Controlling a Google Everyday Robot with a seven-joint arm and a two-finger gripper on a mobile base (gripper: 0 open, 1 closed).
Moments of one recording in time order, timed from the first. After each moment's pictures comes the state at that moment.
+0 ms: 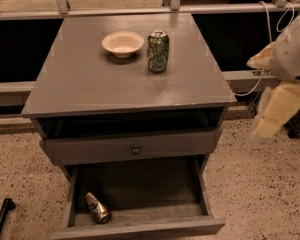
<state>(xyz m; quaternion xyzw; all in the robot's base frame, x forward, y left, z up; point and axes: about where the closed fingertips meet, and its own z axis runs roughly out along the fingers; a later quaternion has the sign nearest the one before) 0.438 -0.196 0.952 -0.61 0.77 0.01 0.18</state>
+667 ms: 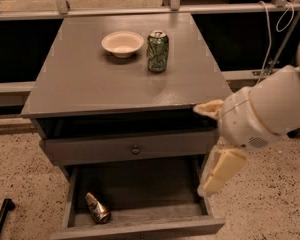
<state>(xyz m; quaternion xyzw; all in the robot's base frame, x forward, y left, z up) 0.392 -0.101 0.870 -0.66 0.70 0.12 0.25</state>
